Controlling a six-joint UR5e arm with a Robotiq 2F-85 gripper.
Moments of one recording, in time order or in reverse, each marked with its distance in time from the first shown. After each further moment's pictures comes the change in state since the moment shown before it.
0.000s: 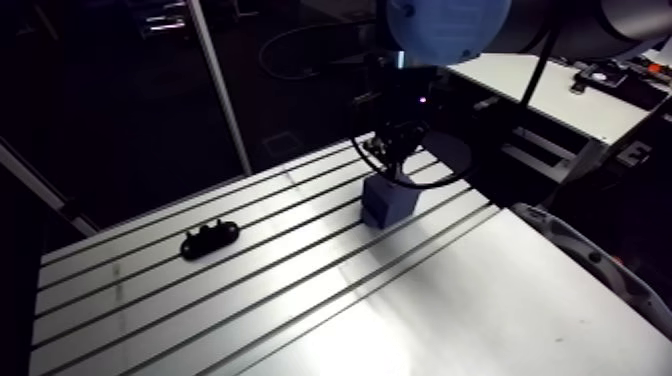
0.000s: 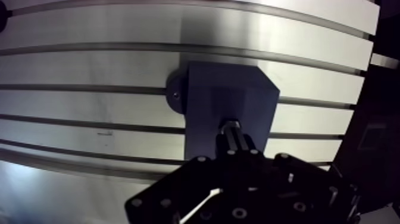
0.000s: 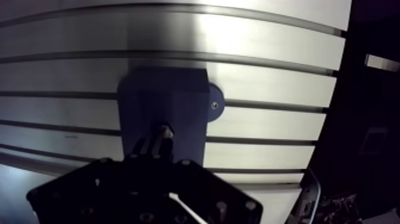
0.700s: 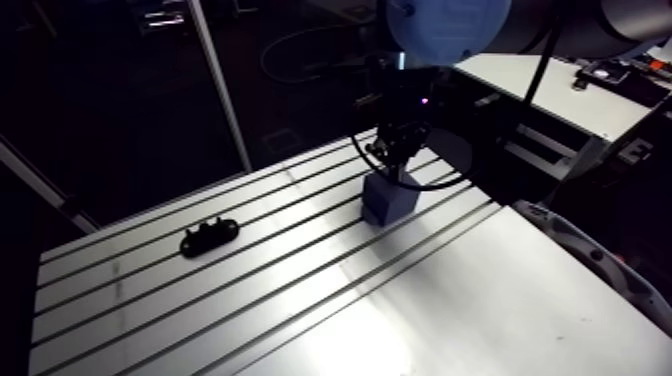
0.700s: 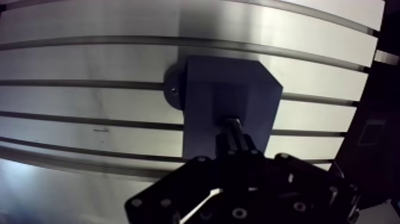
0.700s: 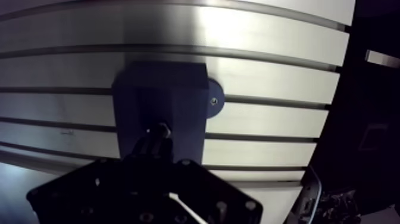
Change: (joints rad) arm 0.001 0.011 0.001 0.010 -0.019 -0.001
